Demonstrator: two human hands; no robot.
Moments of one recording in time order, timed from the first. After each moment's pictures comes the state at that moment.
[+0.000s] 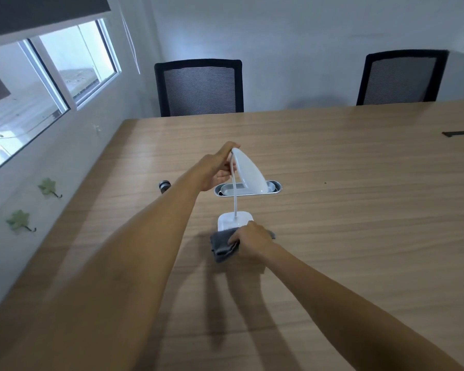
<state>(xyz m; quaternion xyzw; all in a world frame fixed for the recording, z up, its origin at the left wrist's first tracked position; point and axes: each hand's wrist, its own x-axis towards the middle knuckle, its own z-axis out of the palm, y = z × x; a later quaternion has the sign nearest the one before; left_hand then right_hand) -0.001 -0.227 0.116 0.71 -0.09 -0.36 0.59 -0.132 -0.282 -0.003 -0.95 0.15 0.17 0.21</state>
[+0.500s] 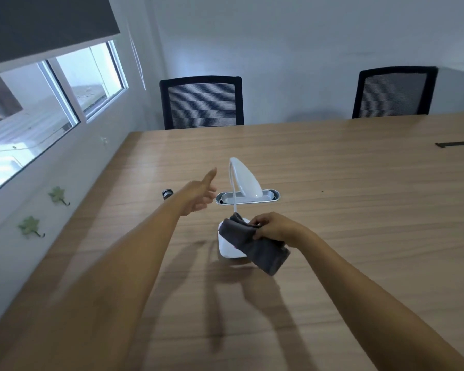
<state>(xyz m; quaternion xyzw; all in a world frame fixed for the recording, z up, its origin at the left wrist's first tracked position) 0.000 -0.179 0.088 0.81 -0.11 -0.33 0.48 -0.156 -0.335 0.042 -0.83 0.21 0.12 0.49</state>
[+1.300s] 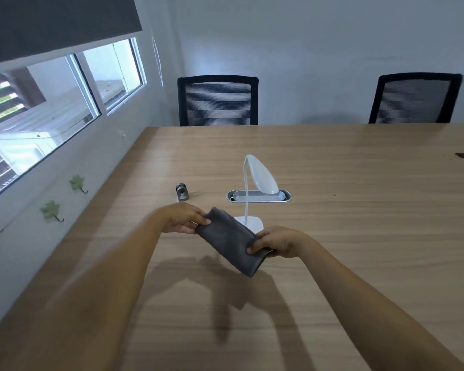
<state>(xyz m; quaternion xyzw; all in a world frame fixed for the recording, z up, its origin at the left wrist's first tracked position) 0.000 -0.104 0.057 0.79 -0.10 -0.43 0.43 -0.146 -0.312 0.012 -0.75 0.23 0.25 0.57</state>
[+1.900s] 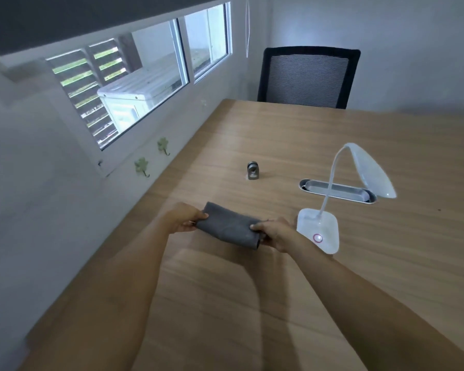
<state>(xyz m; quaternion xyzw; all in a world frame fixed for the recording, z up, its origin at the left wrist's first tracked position) 0.004 0.043 0.006 0.80 0.18 -0.27 0.51 -0.063 -0.173 -0.025 -0.67 0.30 0.17 0.66</state>
